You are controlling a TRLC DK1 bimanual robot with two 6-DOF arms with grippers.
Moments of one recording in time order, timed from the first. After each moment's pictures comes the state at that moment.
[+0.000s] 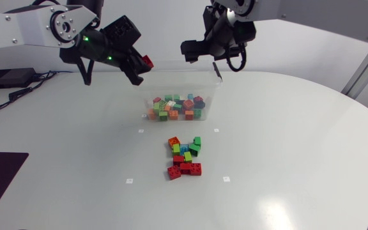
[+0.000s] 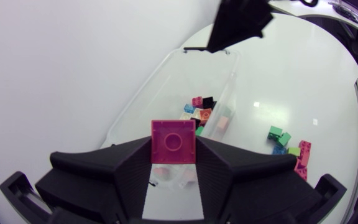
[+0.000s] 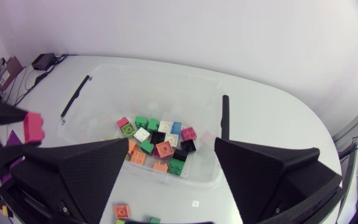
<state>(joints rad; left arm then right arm) -0.29 1.79 1.54 -0.40 0.26 0.73 0.47 2.04 1.97 -0.71 0.14 0.17</state>
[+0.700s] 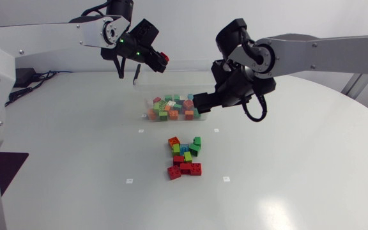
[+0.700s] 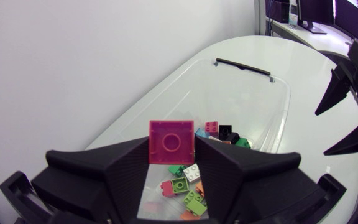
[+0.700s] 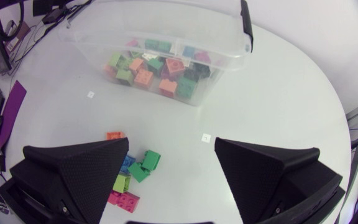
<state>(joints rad) -0.29 2.18 1.94 -0.38 0.29 0.51 0.48 1.79 1.38 -0.57 0.04 0.13</state>
